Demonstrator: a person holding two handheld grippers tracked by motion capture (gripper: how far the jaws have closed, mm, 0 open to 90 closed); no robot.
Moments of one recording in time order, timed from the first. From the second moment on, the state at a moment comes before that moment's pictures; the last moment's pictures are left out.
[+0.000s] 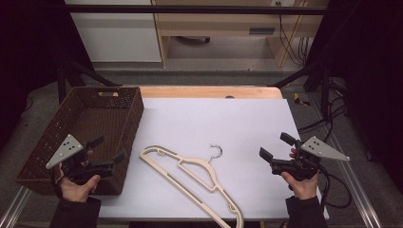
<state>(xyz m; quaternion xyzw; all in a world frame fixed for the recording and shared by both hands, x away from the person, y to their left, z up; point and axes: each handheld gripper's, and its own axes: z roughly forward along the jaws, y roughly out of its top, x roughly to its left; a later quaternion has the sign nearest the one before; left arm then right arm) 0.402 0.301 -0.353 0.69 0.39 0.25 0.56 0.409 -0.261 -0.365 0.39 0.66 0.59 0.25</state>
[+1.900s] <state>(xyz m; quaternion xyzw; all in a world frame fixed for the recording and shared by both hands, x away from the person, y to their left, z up) 0.402 0.289 -0.358 0.71 0.38 0.26 0.54 0.402 -0.146 -0.453 0.37 0.86 0.35 0.06</state>
